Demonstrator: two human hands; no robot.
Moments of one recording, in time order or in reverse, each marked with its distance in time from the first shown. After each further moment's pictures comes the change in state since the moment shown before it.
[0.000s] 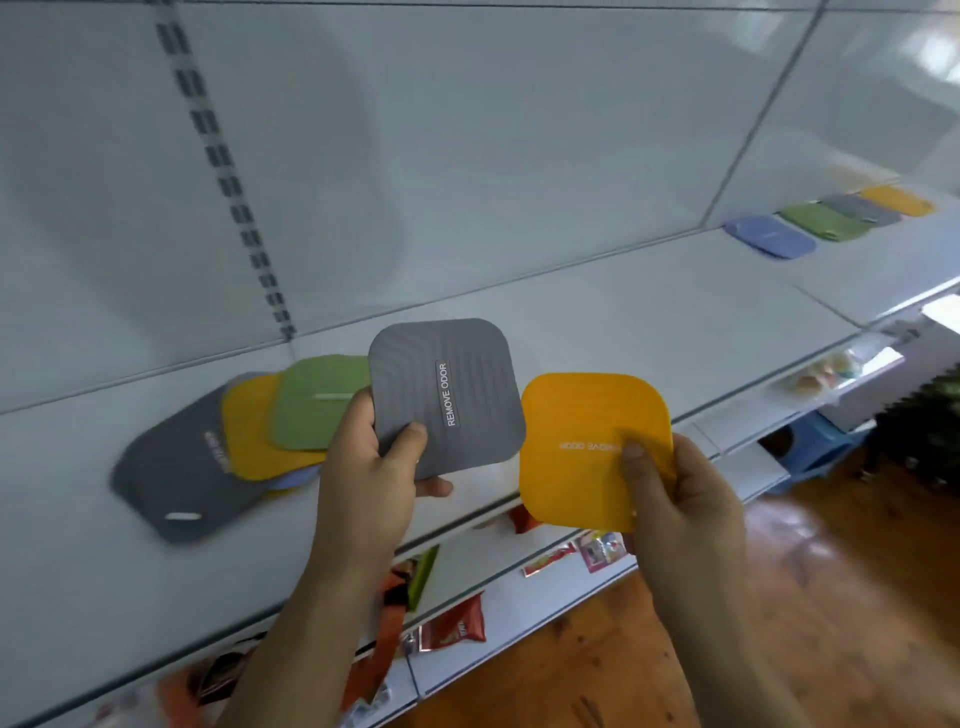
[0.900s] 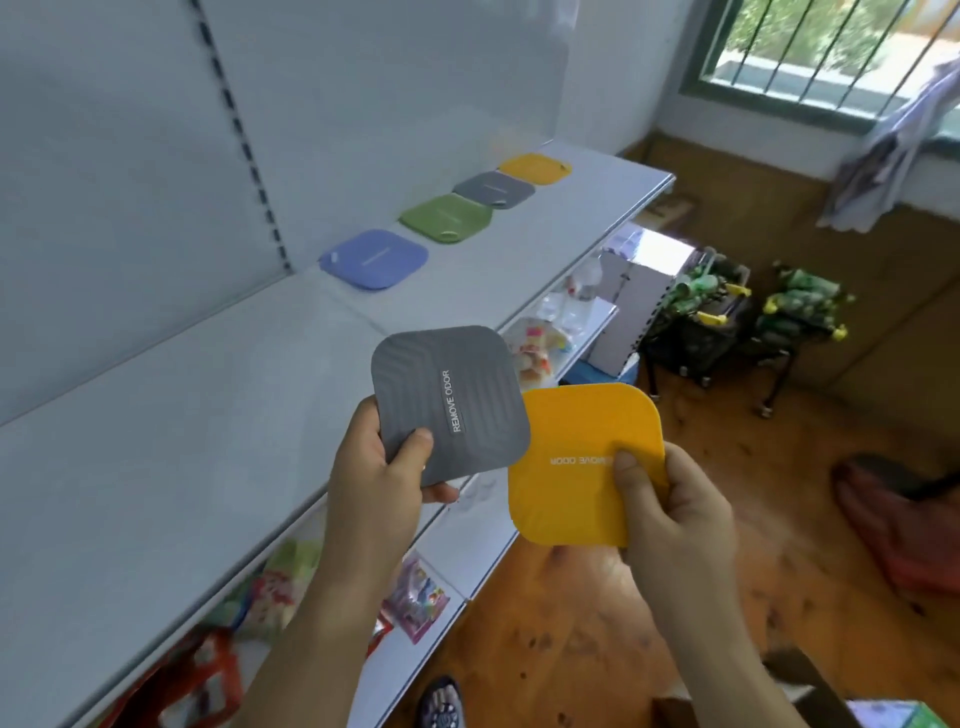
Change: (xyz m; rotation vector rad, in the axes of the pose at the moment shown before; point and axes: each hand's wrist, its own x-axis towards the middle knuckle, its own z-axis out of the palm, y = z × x) left_hand 0.024 -0.032 0.499 0.054 -0.439 -0.042; right_hand 0.247 0.147 -0.333 0.017 0.352 0.115
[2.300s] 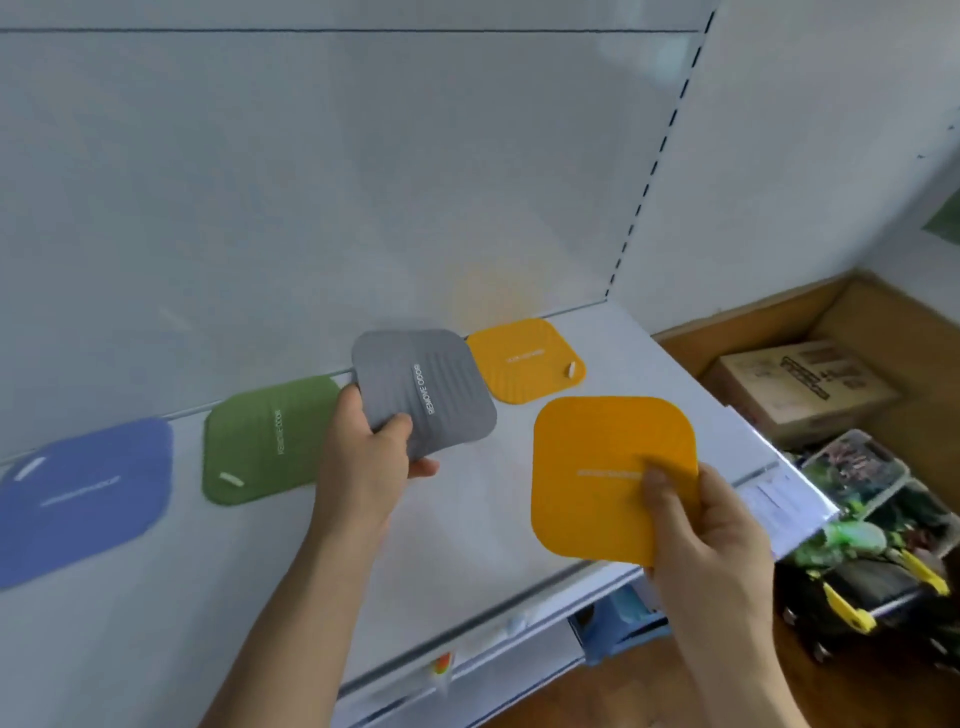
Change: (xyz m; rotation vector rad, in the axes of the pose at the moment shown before) left_hand 0.424 0.034 0.292 -0.001 0.593 -0.052; right_hand 0.600 0.025 0.033 0.014 -0.378 -0.065
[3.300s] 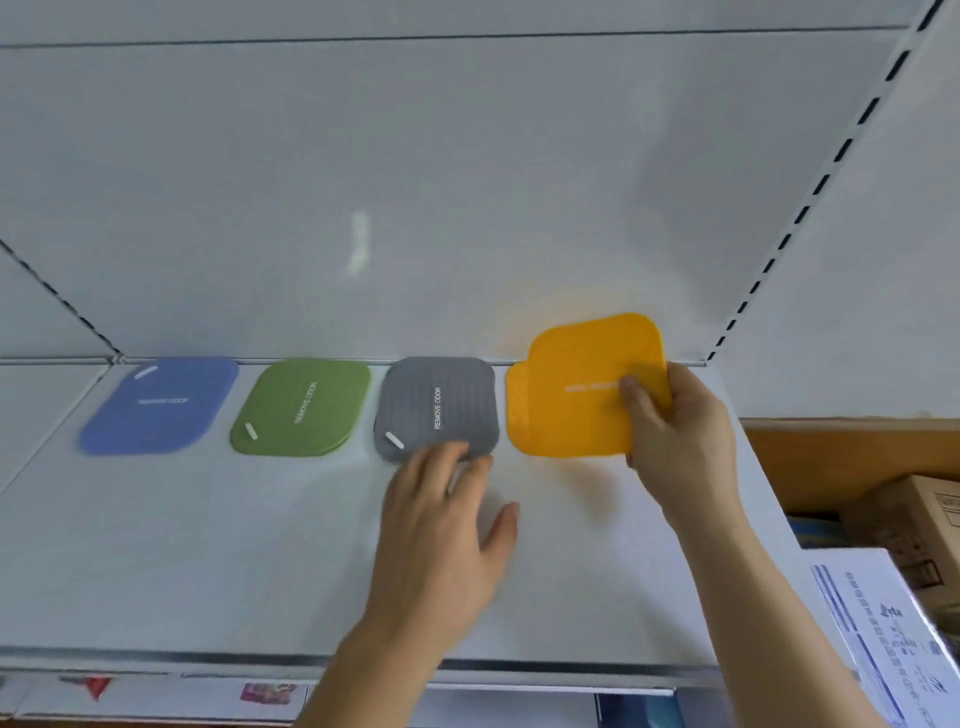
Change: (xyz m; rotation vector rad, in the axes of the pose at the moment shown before) left_hand -0.060 -0.033 0.085 1.107 0.220 0.482; right_hand 0.196 -0.020 0.067 -0.198 -0.494 -0.264
